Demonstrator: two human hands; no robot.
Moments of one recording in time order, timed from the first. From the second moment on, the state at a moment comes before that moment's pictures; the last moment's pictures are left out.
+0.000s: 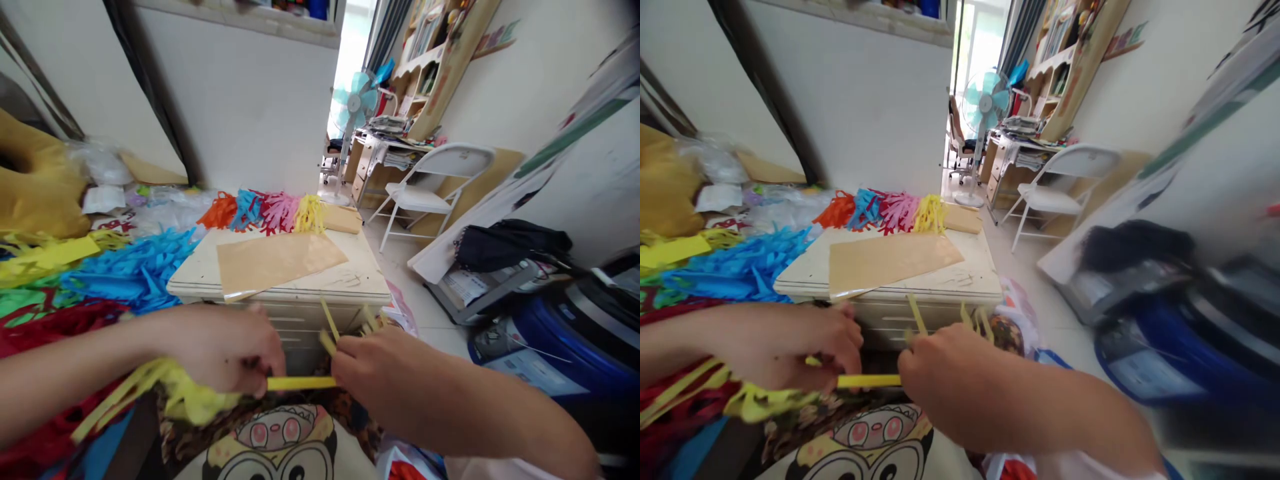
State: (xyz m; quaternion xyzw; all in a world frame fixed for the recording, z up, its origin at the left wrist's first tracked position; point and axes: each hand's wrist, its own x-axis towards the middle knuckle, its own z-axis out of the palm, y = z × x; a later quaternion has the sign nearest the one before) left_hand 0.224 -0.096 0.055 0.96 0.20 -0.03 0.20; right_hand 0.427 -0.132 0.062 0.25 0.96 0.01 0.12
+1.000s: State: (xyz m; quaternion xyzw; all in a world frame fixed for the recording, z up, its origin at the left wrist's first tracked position) left_hand 0.242 -0.060 -0.042 0.50 0.14 0.29 0.81; right_hand 0.428 -0.061 0.000 0.21 0.68 -0.68 -0.19
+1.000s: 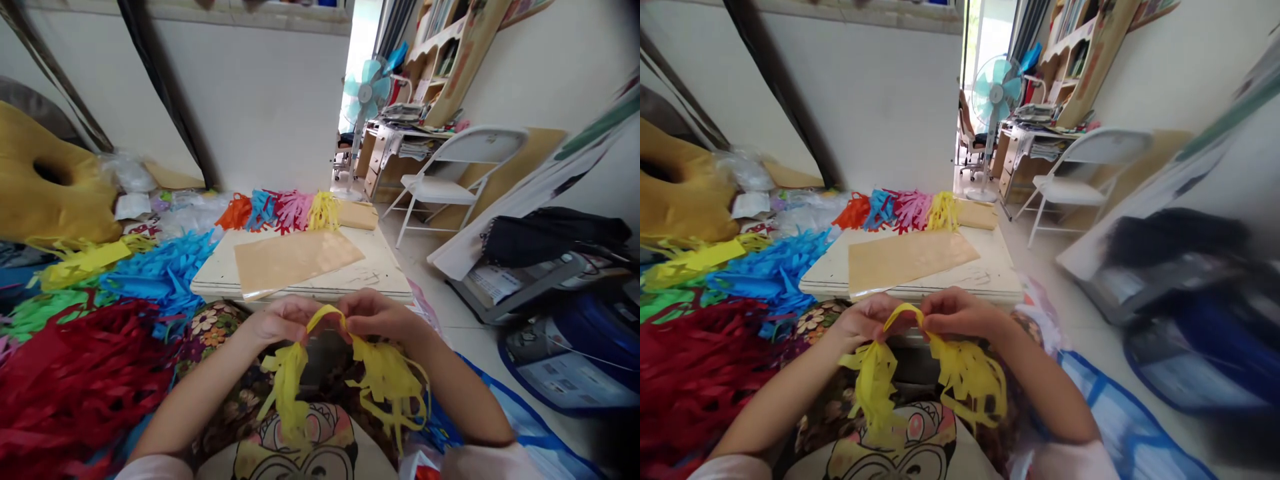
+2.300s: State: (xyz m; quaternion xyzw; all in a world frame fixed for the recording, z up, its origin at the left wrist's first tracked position) left_hand 0.238 -0.081 -0.004 0.61 0.25 0.04 0.75; right_hand 0.428 -0.073 0.030 0.32 0.76 -0.56 0.11
